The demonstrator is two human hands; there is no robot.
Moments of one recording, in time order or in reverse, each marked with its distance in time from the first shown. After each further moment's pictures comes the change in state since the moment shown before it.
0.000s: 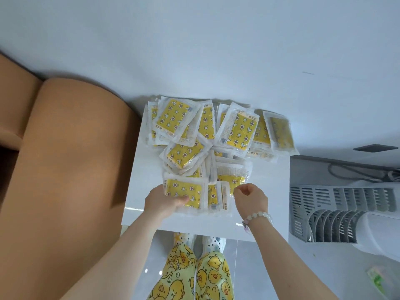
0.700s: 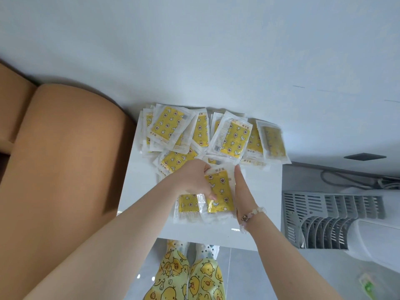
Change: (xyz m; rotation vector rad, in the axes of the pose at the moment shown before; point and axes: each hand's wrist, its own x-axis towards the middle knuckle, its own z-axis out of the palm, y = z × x) left_hand -0.024 0.116 0.014 0.537 -0.350 0.419; right_hand -0.001 -0.042 -0.014 0.720 -0.522 0.091
